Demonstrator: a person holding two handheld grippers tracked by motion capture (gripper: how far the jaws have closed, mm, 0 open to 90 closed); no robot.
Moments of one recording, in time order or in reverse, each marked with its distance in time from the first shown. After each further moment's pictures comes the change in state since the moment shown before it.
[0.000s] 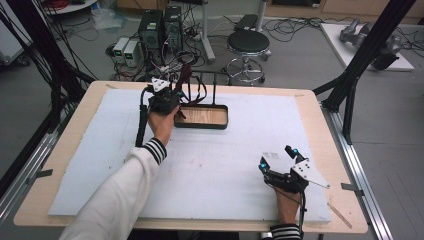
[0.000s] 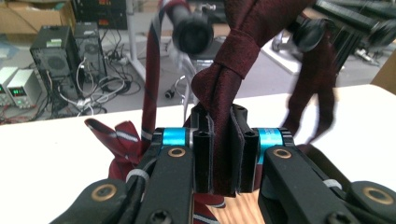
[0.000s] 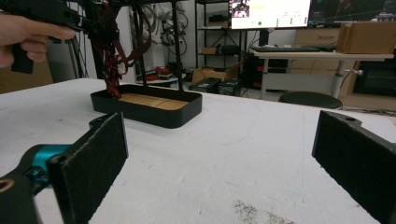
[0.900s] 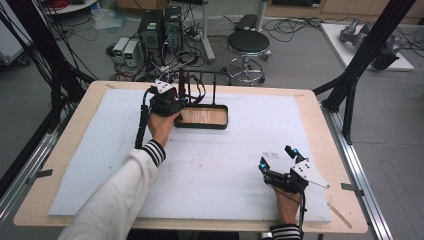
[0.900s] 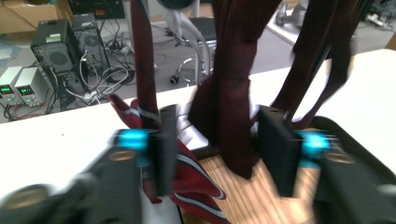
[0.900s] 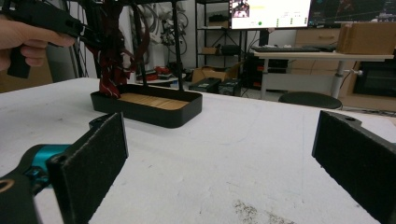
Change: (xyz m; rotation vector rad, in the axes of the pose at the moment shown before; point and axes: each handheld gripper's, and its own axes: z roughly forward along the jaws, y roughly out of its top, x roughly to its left) left arm 0.000 -0.004 0.002 0.057 -0.012 0.090; right arm 0.000 0.000 0.000 0.000 -0.001 -0.003
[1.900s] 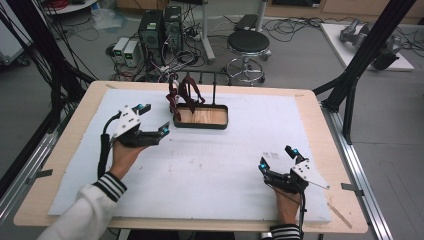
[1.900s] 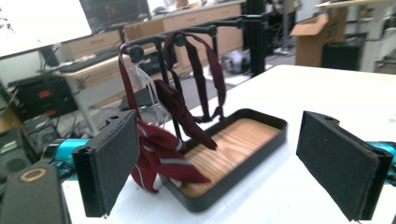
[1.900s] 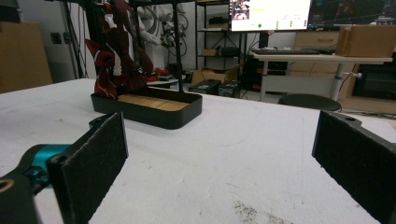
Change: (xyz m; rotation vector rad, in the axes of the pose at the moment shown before) left arm 0.033 -0.049 -0.120 -0.298 -0.282 0.269; right arm 0.000 0.000 -0.001 -0.010 -0.003 -0.010
